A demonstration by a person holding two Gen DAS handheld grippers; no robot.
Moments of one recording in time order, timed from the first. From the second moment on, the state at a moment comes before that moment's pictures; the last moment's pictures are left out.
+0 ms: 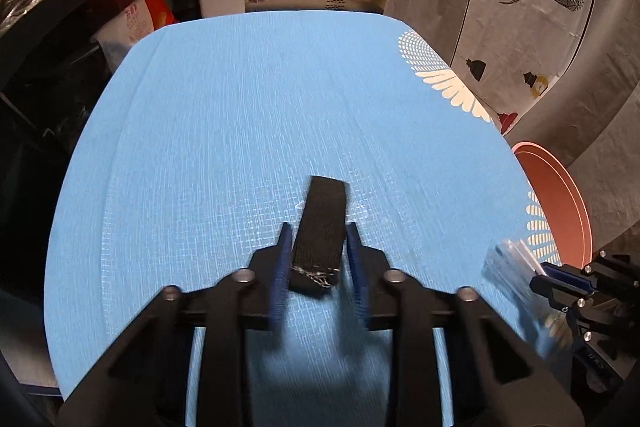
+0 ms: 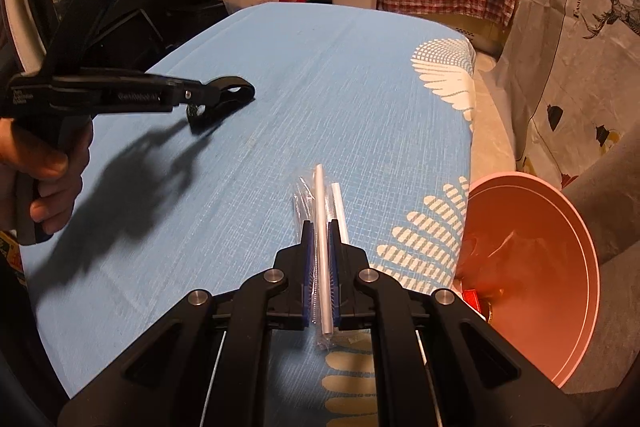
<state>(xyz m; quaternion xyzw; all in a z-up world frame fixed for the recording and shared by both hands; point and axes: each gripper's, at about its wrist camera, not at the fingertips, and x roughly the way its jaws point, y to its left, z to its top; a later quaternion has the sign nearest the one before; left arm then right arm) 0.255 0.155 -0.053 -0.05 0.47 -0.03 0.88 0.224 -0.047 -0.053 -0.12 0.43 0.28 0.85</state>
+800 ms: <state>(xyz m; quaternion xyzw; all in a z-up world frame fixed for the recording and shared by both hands) 0.182 0.136 0.033 -0.08 0.34 -0.01 0.94 0.197 -0.093 0.014 -0.06 0.32 0.23 0.92</state>
